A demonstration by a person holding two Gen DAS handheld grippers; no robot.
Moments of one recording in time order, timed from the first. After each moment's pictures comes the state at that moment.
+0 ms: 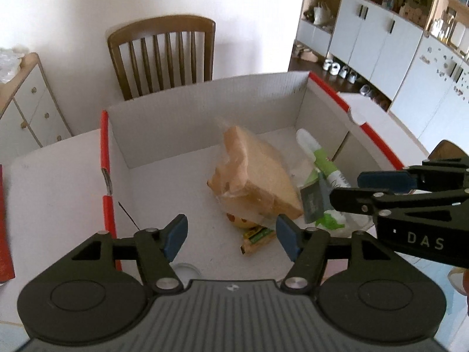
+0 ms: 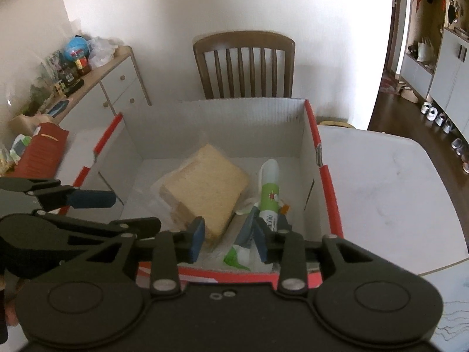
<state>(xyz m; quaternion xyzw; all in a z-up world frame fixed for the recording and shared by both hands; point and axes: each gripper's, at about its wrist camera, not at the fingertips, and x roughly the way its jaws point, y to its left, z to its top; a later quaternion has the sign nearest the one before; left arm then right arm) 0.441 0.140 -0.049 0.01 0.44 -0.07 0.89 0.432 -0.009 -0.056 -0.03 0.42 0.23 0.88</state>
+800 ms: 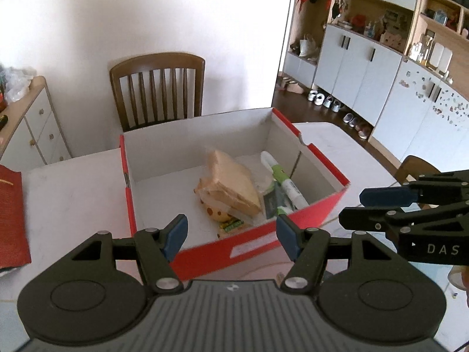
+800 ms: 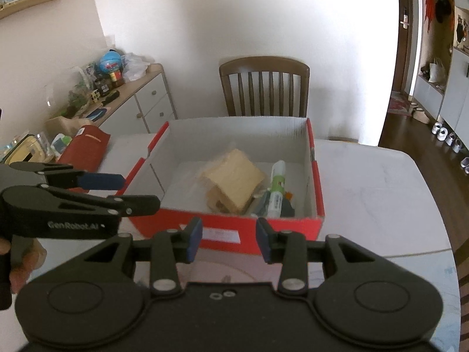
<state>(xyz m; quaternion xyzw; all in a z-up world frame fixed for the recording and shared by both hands) 0.352 0.138 0.010 0.00 0.38 -0.10 0.92 0.351 -0.050 -0.009 -0.02 0.38 0.27 0.88</state>
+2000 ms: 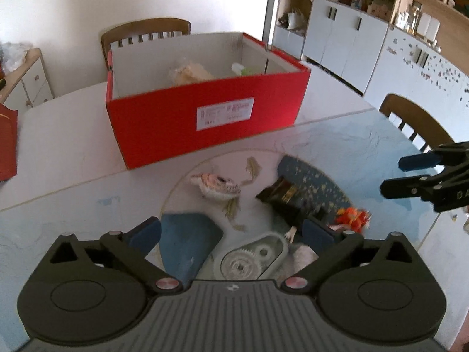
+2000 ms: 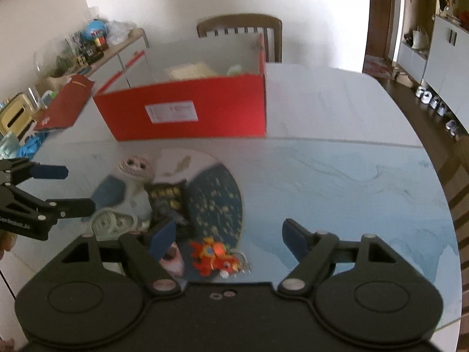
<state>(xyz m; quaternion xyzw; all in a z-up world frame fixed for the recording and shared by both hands) 0.239 0.117 -0.080 0.02 0.42 -0.11 0.90 0.265 -0.139 -0.086 -0.03 0.44 0.24 0.86</state>
